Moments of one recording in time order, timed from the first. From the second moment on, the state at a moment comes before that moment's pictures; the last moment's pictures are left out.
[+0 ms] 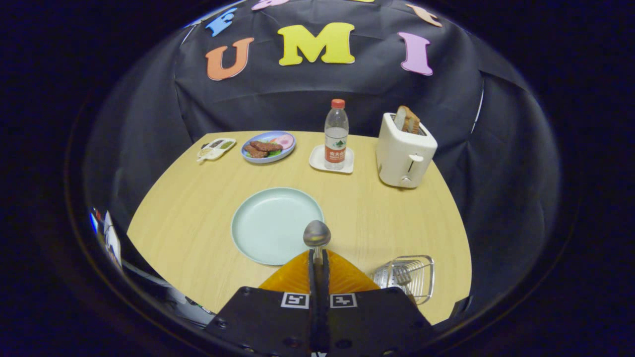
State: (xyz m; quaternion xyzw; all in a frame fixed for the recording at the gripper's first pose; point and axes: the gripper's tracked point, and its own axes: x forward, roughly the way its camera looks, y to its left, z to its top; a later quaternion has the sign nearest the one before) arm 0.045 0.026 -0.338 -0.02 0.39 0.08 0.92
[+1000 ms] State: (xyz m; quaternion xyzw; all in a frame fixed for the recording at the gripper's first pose) arm -0.009 -0.094 -0.336 0.02 0.42 0.02 0.91
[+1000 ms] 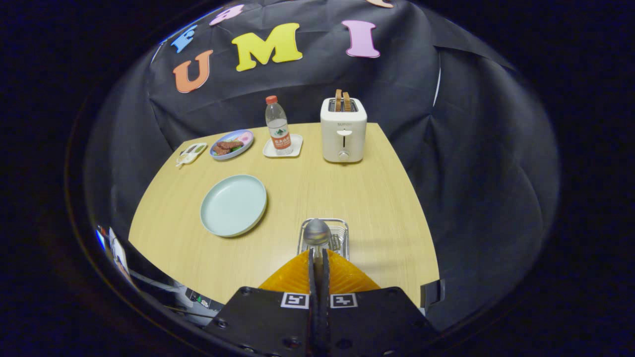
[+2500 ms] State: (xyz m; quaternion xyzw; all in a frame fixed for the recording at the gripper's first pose) arm -0.004 0.087 -0.098 -0.03 0.10 0.10 0.99
